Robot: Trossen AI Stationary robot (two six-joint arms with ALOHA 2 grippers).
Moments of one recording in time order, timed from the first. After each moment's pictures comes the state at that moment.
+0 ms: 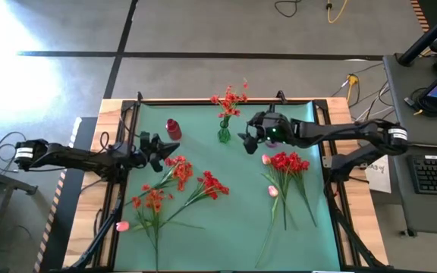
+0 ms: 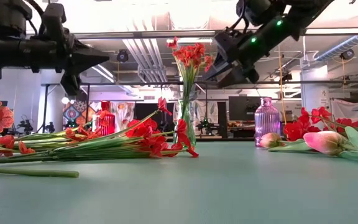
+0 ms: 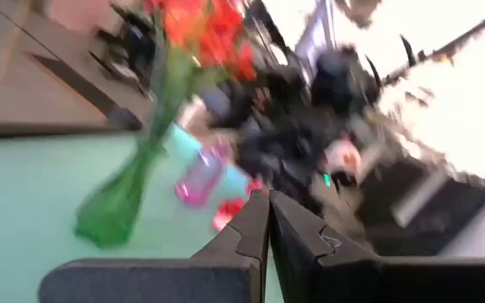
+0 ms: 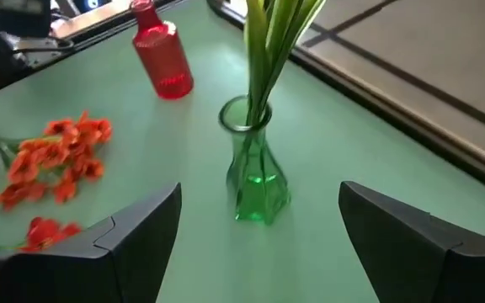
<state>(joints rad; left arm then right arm) 0.08 0.76 0.02 0.89 -0.25 -0.60 -0.26 1.36 0.83 -0.01 0.20 0.30</state>
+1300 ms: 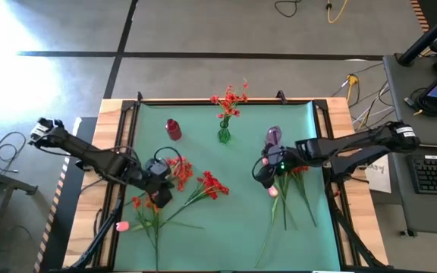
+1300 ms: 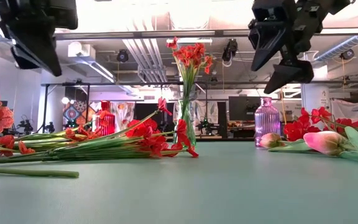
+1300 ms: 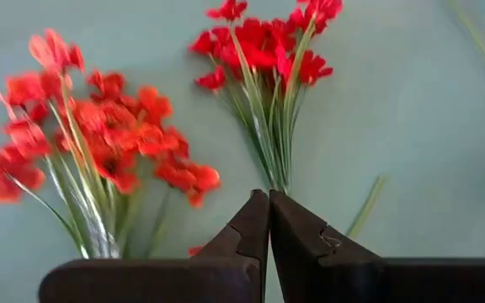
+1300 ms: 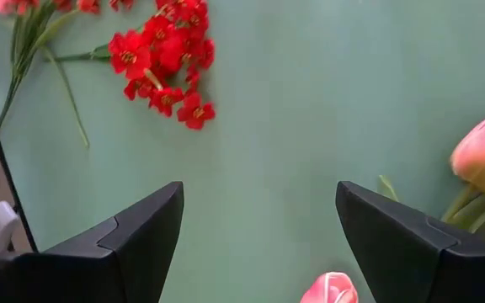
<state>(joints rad) -0.42 1.06 0.76 -0.69 -0.25 -0.95 0.08 1.25 0.83 -0.48 -0.01 0.87</state>
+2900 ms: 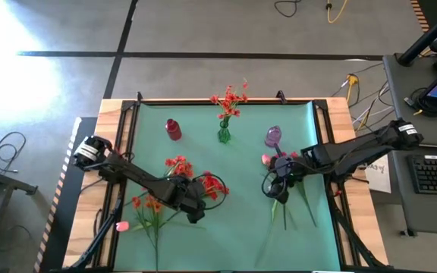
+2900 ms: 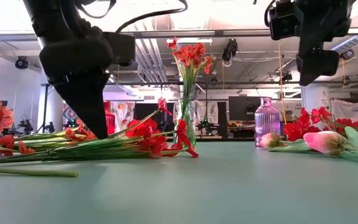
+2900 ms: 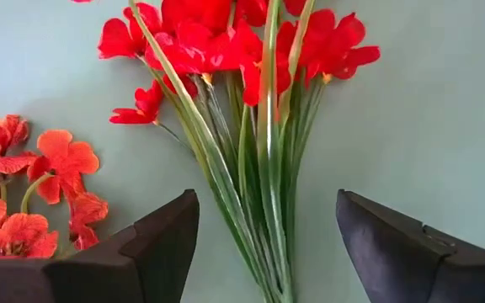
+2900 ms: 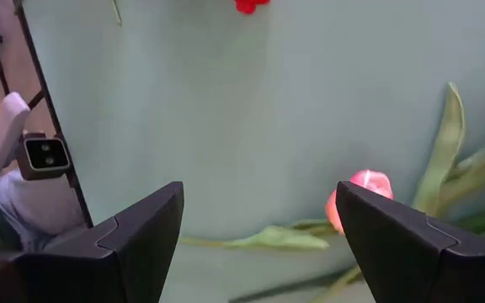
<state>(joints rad) -0.41 1.77 1.09 -0.65 -0.33 -0.85 0.21 1.18 0.83 -0.60 -0.14 0.83</state>
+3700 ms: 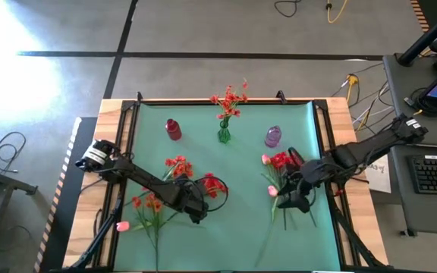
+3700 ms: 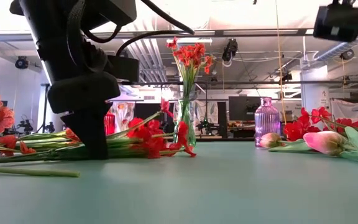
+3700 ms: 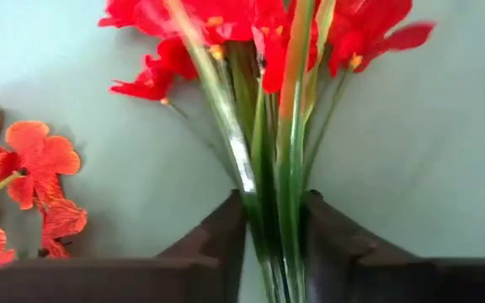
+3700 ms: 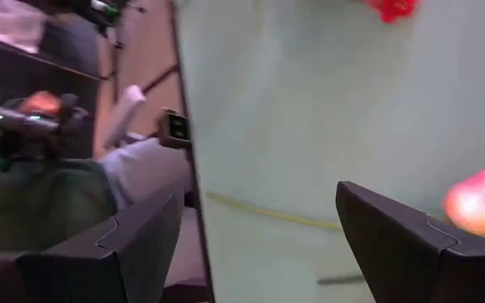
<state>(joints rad) -0.41 1.86 1.09 -0.62 -0.36 -0.88 0.40 0.98 0.83 -0.50 -0.13 0.88</state>
